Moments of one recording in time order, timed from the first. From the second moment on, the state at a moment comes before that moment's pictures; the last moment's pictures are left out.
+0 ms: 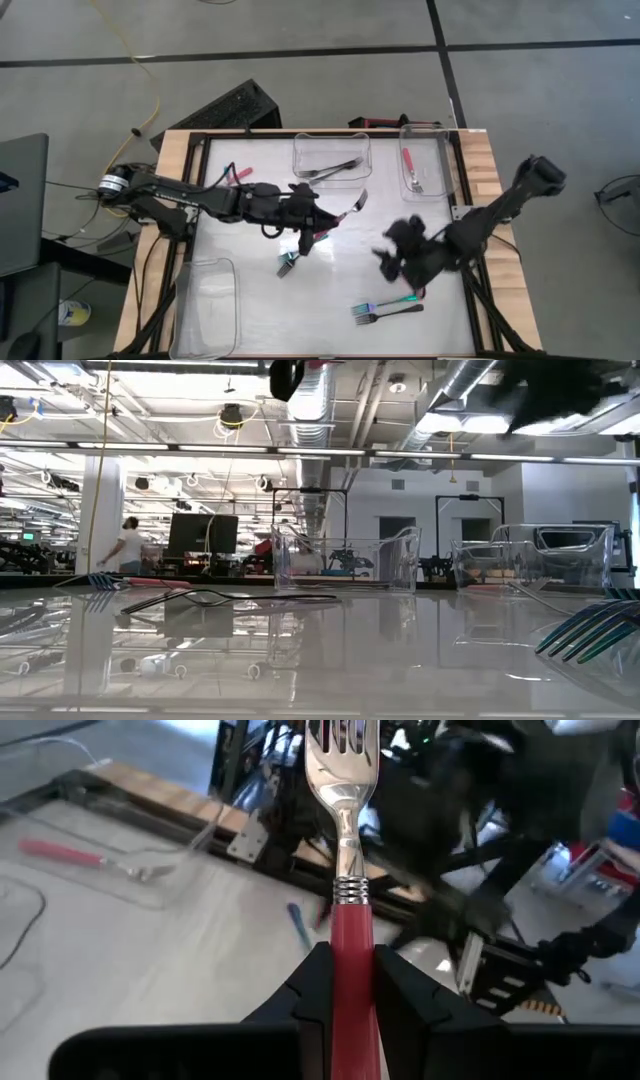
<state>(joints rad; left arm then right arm) -0.12 1.47 1.12 0.18 -0.15 -0.43 0.61 1.32 1.06 -0.77 0.70 1.12</state>
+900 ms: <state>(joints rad) -0.12 1.47 1.12 0.10 -0.36 -0.54 0.31 1.26 1.06 0.00 0.90 0.66</state>
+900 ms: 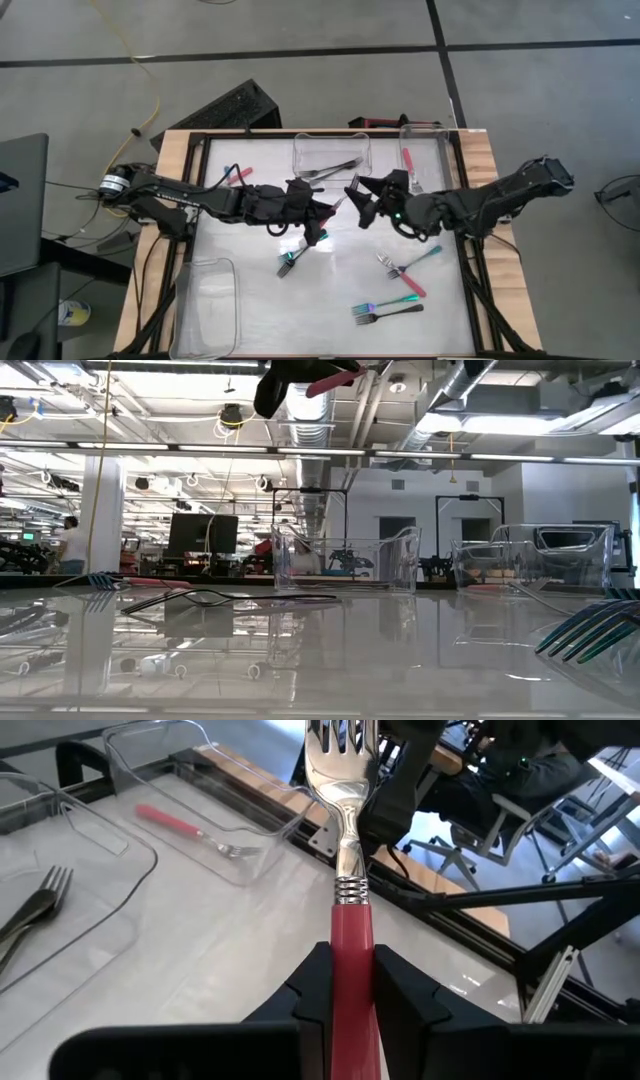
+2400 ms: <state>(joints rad) -0.22 1.38 1.13 -0.39 -0.38 -0.75 -0.84 1.02 1.06 -0.96 0.38 0.15</state>
